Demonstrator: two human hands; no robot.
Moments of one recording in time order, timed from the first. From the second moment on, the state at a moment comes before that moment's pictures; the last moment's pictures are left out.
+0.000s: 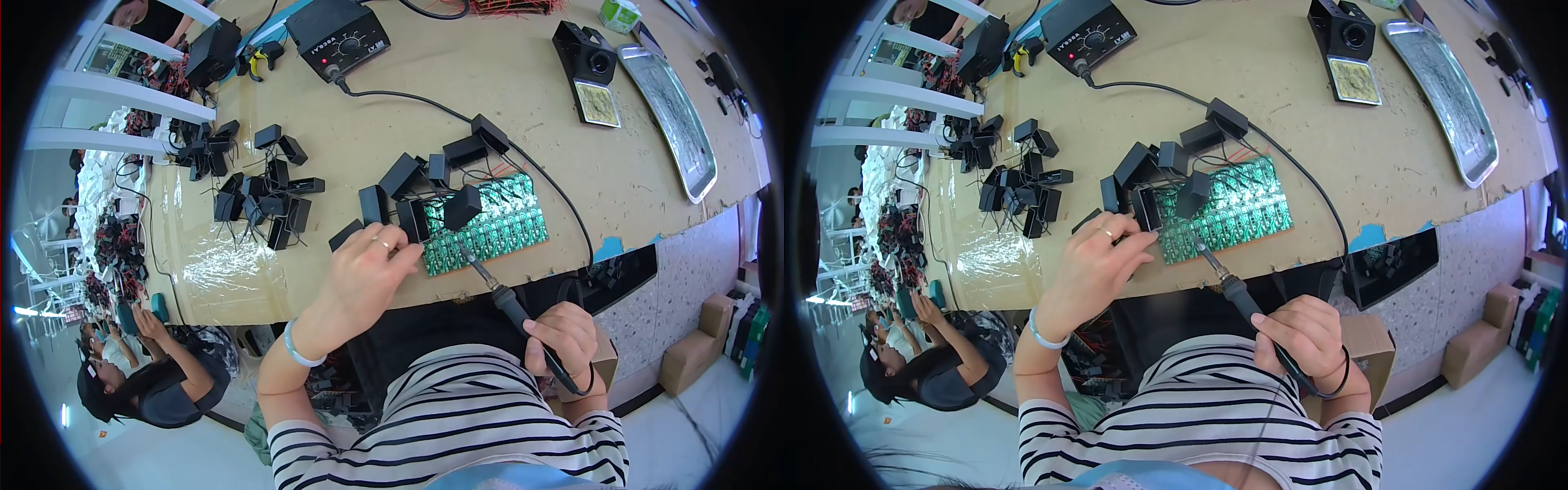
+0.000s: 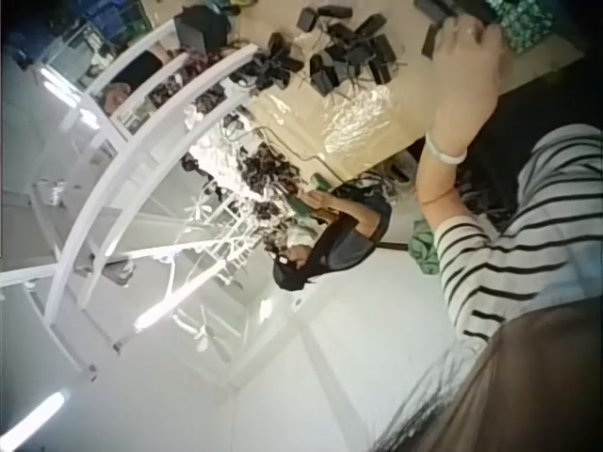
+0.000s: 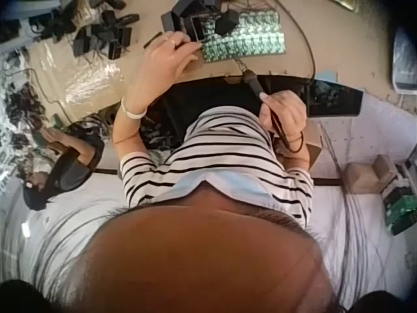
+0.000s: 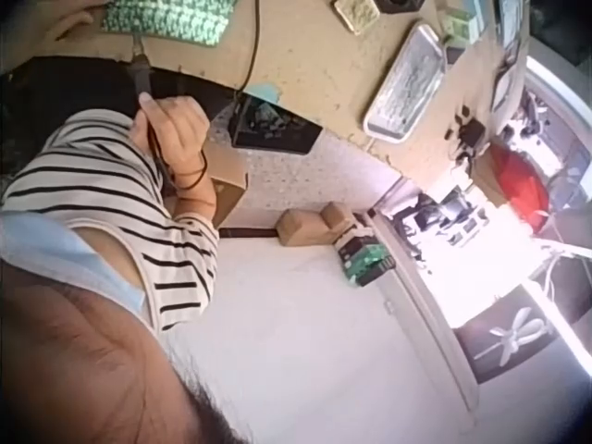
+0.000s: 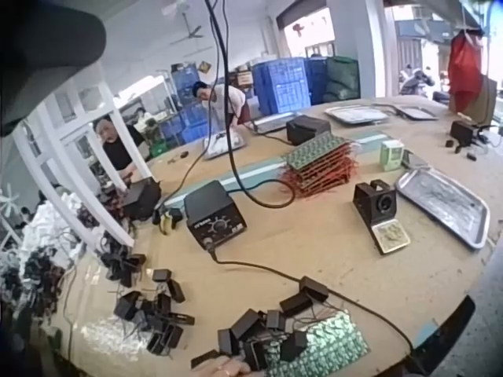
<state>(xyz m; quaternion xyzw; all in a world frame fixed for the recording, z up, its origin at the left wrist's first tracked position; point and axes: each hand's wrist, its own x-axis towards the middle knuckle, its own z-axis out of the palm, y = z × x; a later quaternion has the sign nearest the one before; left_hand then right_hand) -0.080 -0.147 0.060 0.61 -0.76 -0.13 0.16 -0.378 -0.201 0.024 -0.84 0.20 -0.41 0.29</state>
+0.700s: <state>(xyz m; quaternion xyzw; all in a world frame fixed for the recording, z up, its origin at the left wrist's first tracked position) -0.064 -0.115 0.064 0.53 -0.81 -0.08 0.22 -0.374 -0.197 0.032 -0.83 0.19 -0.44 0.27</state>
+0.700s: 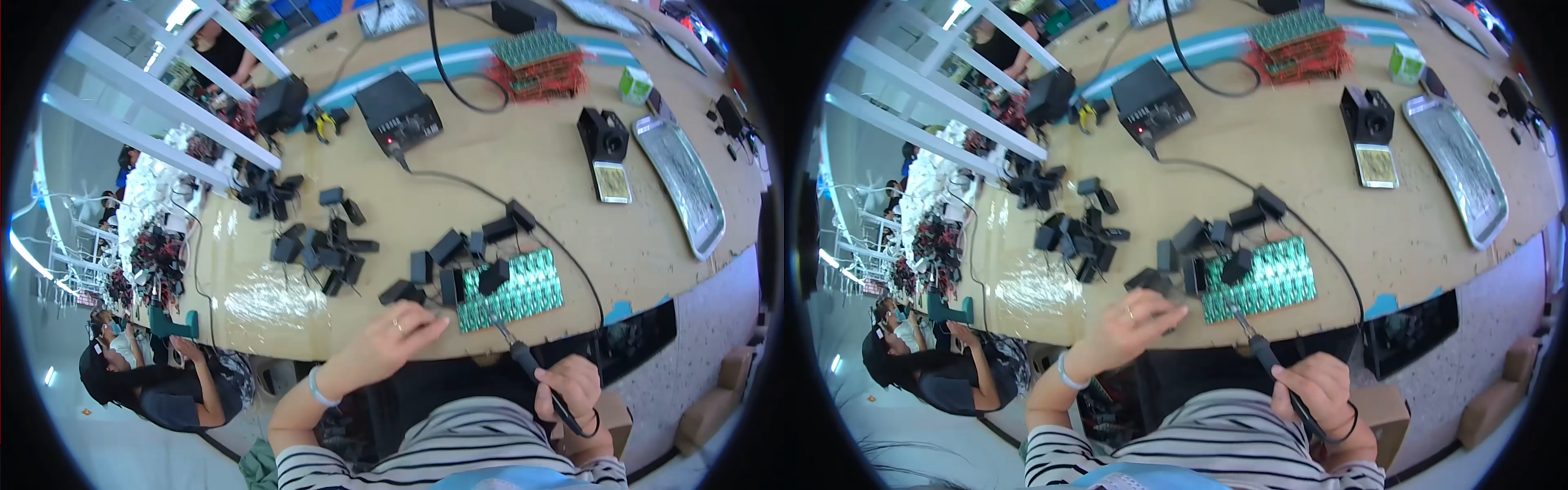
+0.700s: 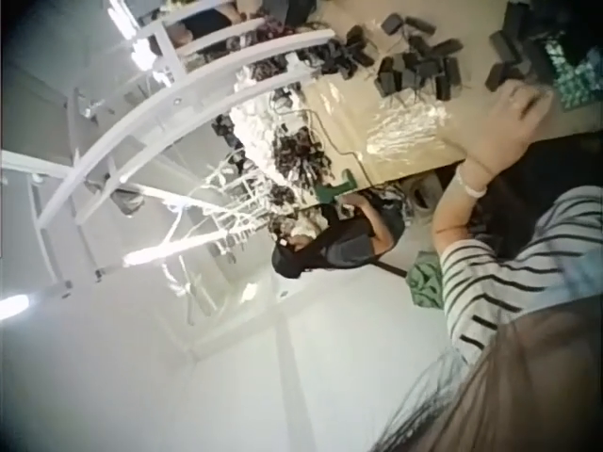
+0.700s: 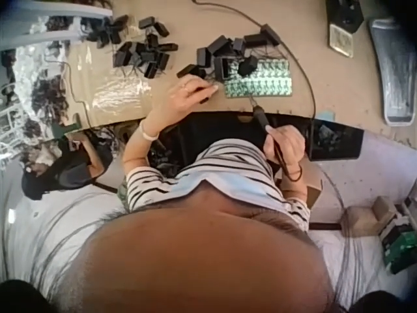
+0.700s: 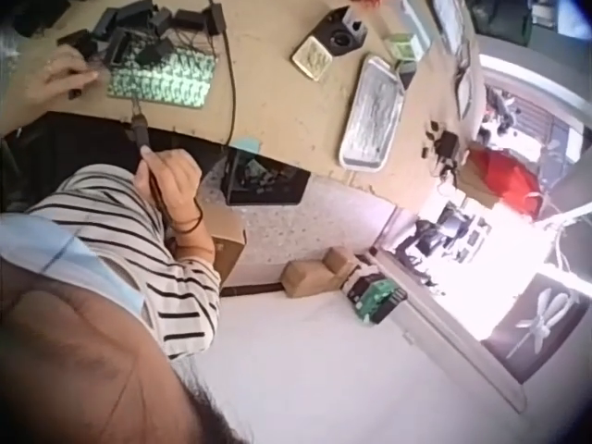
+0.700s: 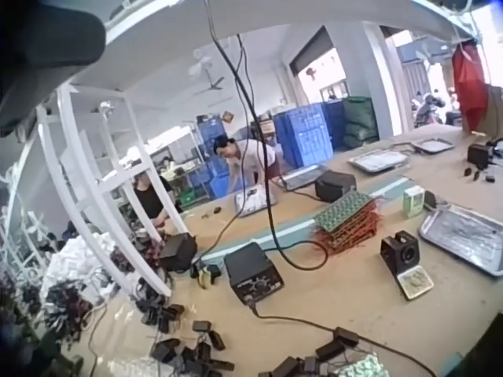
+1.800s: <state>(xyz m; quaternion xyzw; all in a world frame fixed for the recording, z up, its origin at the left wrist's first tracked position) -0.062 -0.127 0.069 0.61 -0.76 0.01 0.22 -0.381 -0.194 0.028 -0.85 0.17 -0.39 0.32</state>
